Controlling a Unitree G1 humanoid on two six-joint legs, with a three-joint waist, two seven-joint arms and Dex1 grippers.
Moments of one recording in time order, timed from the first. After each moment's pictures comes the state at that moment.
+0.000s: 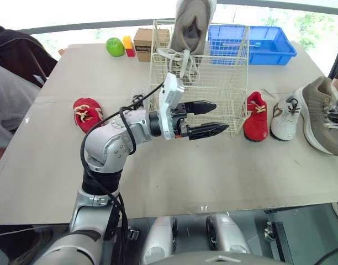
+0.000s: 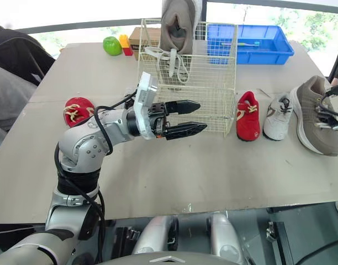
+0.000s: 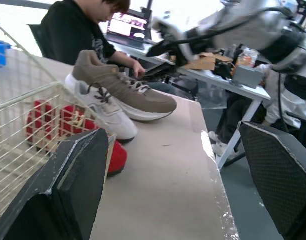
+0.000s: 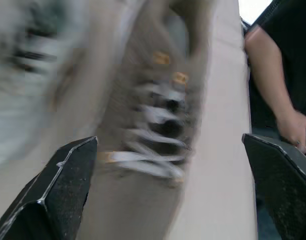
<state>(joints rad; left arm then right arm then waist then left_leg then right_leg) -0.65 0.38 -0.05 -0.29 -0.72 0.83 -0.88 -0.67 -1.25 0.10 0.29 0.36 0.96 0.50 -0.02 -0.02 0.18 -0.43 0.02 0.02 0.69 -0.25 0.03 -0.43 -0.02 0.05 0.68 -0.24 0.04</state>
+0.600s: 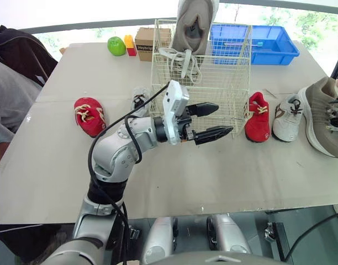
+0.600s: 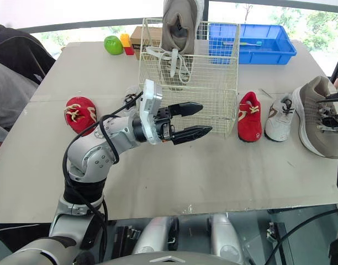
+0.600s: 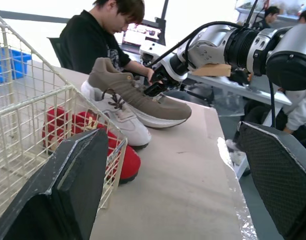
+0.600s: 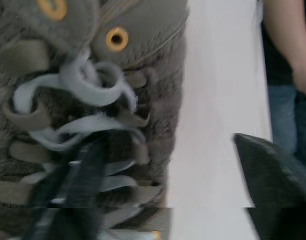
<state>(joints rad) -0.56 0.36 -0.08 -0.37 -0.69 0.76 -0.79 -1.15 -0.95 0.17 1.32 -0.04 0.52 0.60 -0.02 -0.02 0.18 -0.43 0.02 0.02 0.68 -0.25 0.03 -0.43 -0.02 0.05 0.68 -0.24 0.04</state>
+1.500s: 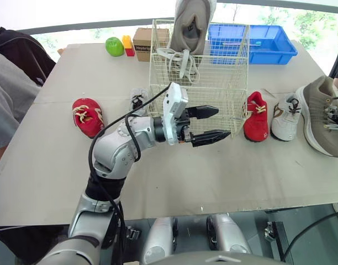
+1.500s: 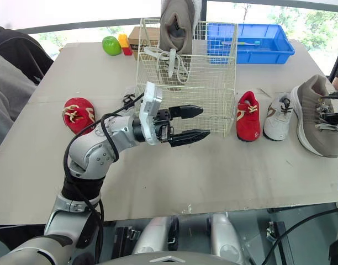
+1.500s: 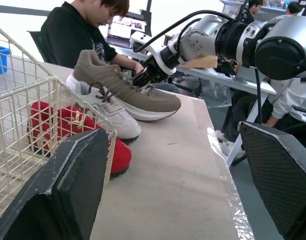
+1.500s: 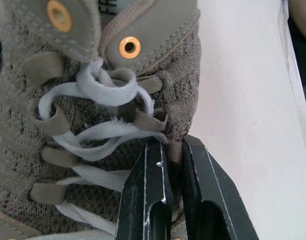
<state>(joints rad) -0.61 0.39 -0.13 -0.25 -0.67 0.68 -0.90 -1.10 -0.96 -0.01 1.26 -0.06 0.53 0.67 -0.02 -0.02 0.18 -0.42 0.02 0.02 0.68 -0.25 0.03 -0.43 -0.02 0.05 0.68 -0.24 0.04</state>
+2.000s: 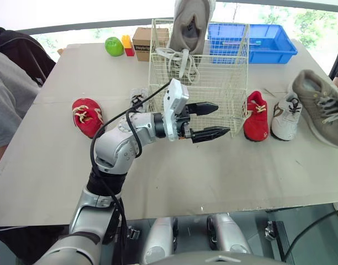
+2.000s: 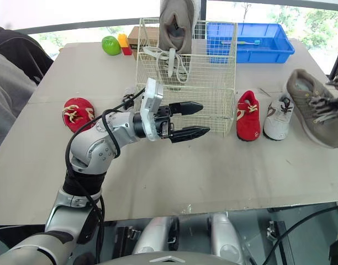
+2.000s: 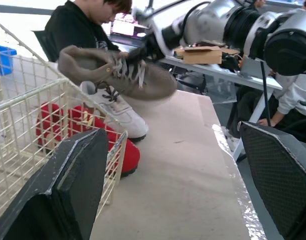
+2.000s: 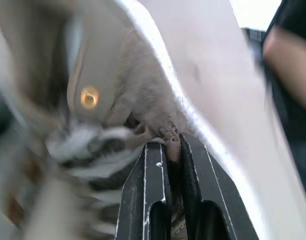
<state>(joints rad) -0.63 0.39 -0.12 -0.23 -0.66 0.68 -0.89 -1.10 -0.97 -0.13 1.03 0.03 0.54 0.68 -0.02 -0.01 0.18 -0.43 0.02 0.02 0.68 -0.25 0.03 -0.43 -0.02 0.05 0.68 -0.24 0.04</state>
